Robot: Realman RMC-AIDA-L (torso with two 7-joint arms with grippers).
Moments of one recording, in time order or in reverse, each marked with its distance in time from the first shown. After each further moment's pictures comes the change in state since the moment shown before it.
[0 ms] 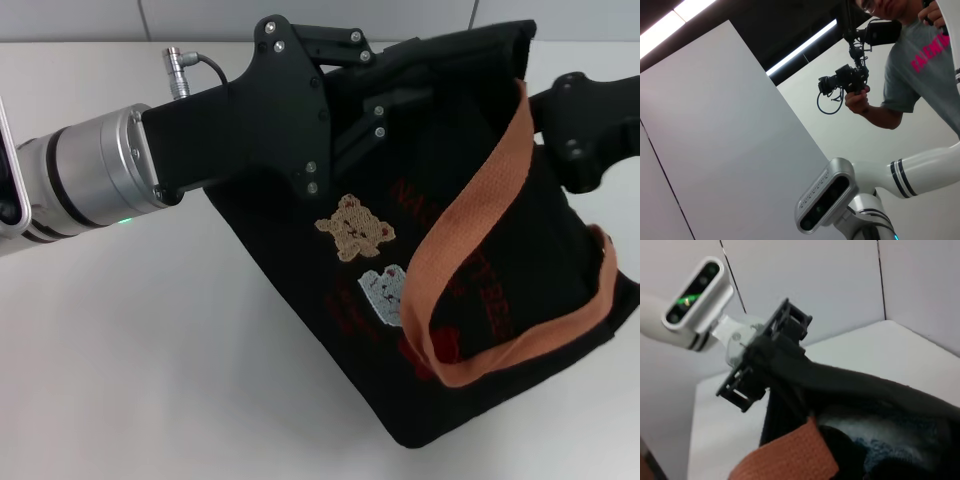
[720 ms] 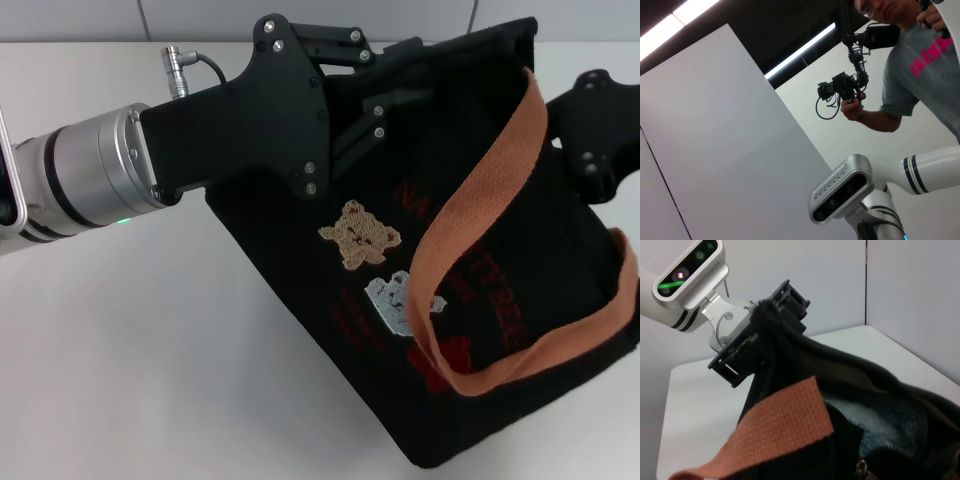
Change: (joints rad) left arm 0.000 0.000 0.000 0.004 0.000 0.010 -0.003; right arm -0.097 0.027 -0.023 -0.149 0.005 0.034 -0.067
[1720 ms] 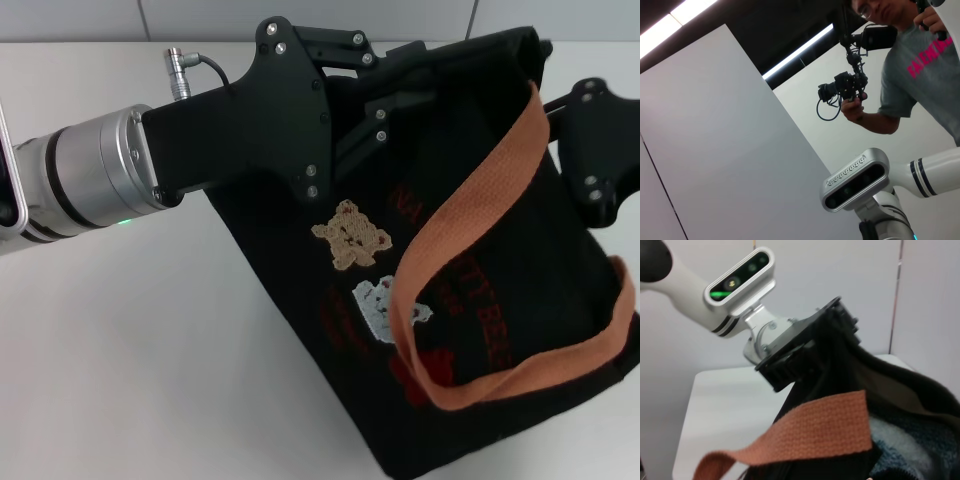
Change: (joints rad) left arm -0.002 0.000 0.011 -0.001 -0.004 0.001 -0.001; right arm -0.061 0.003 -0.045 0.003 0.106 0.005 -0.143
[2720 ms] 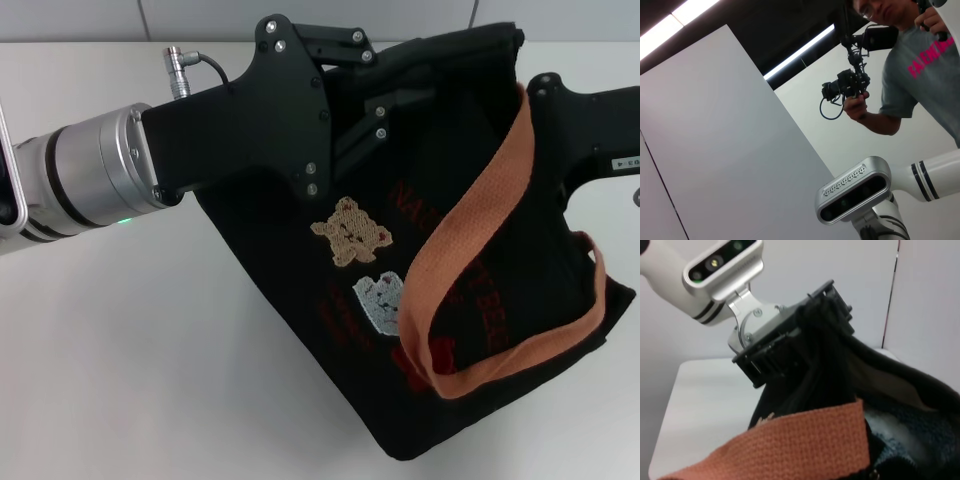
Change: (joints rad) left arm -0.001 0.000 0.000 -0.001 -0.003 0.000 -0.002; right arm 0.001 0.003 -0.114 0.010 -0.002 0.136 -0.012
